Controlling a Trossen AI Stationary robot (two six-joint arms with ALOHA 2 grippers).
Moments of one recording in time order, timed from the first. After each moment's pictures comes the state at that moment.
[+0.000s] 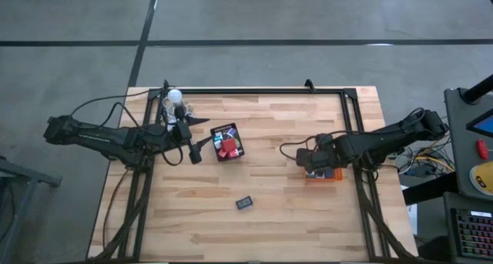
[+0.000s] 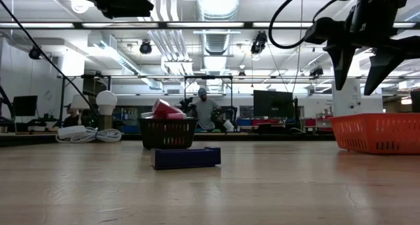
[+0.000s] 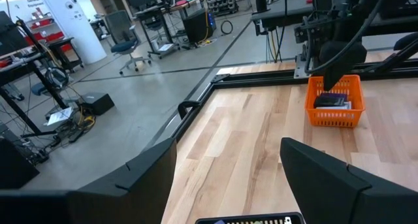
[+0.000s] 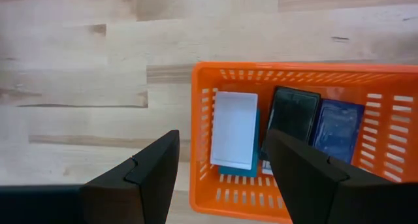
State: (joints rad) left arm -0.14 0.85 0.65 -0.02 -0.56 0.16; right arm 0.24 1.28 0.91 -1.07 0.28 1.86
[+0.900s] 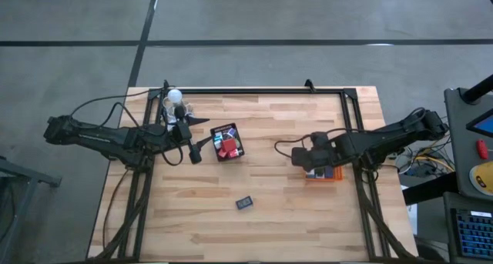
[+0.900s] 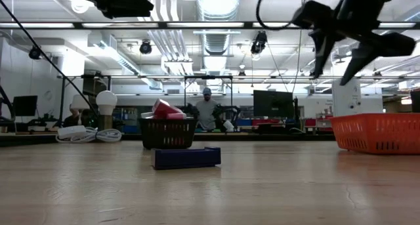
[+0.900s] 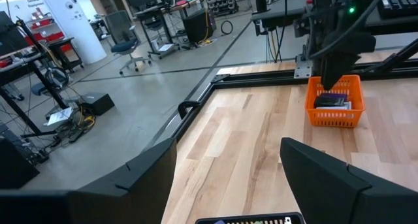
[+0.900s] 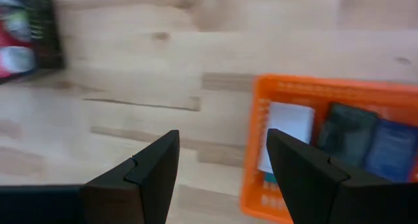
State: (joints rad) left arm -0.14 0.85 0.65 -0.02 -0.56 0.16; right arm 0.24 1.28 0.95 -0.98 0.33 1.77
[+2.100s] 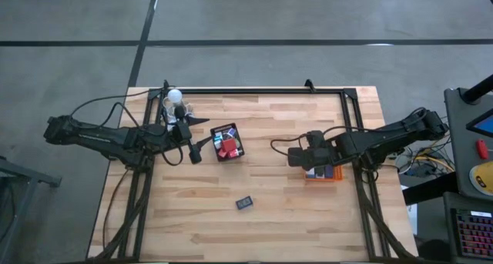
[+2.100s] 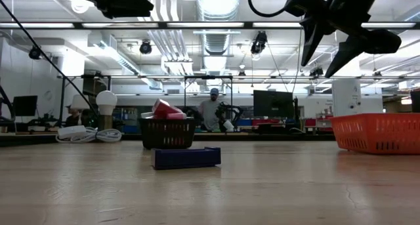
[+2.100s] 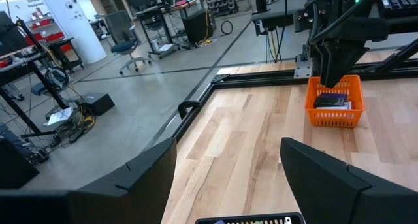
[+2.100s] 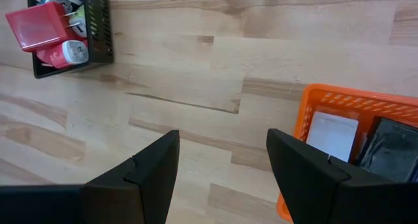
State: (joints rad) left arm -0.14 0.85 0.65 -0.02 -0.56 0.16; right arm 0.24 1.28 0.98 -0.88 0.37 1.67
